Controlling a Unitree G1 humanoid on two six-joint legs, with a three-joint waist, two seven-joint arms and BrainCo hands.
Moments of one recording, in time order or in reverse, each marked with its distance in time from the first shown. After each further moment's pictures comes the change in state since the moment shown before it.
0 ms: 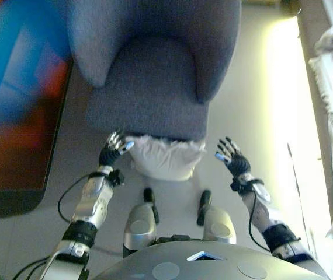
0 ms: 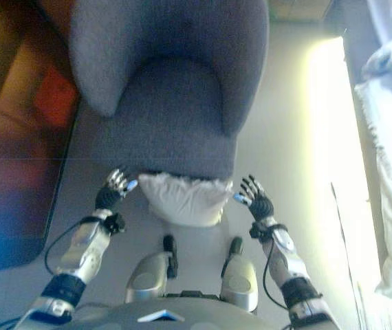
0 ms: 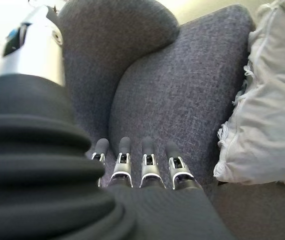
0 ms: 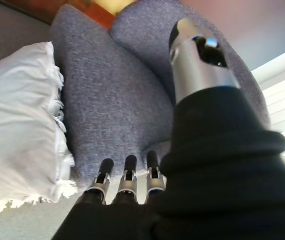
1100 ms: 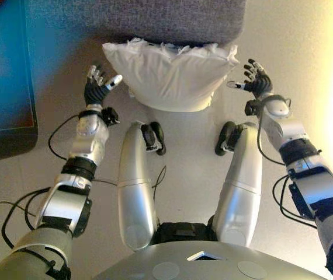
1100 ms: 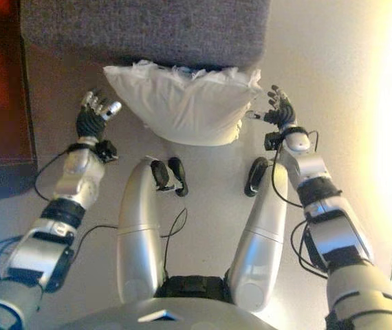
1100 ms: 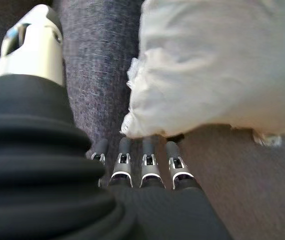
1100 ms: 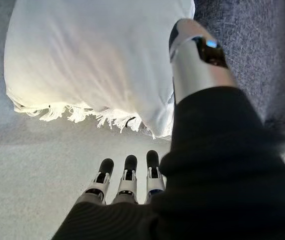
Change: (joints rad) left arm -0.531 0.095 -0.003 0.323 -0.152 0.044 0.068; right arm -0.724 -0.209 0.144 0.334 -0.151 0.235 -0.204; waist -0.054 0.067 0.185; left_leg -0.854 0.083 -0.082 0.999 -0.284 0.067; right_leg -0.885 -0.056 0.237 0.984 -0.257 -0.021
